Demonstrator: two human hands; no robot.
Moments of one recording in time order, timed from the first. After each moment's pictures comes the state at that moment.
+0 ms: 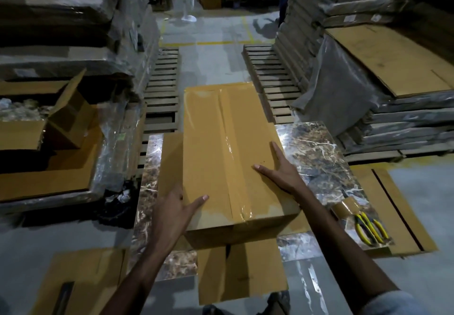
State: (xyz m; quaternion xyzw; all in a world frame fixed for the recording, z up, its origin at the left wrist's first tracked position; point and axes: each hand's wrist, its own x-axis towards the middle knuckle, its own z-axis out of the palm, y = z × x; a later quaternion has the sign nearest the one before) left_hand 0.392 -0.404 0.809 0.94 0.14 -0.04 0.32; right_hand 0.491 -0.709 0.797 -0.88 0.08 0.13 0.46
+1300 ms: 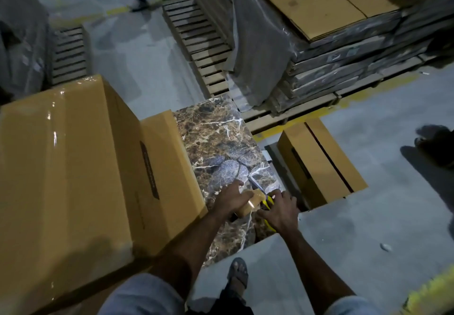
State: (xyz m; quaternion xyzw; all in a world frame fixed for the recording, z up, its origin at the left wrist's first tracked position) left_hand 0.498 -0.900 0.654 0.88 -0.05 -0.38 0.29; right_hand 0.398 -1.055 0.599 -0.93 0.29 0.15 0.20
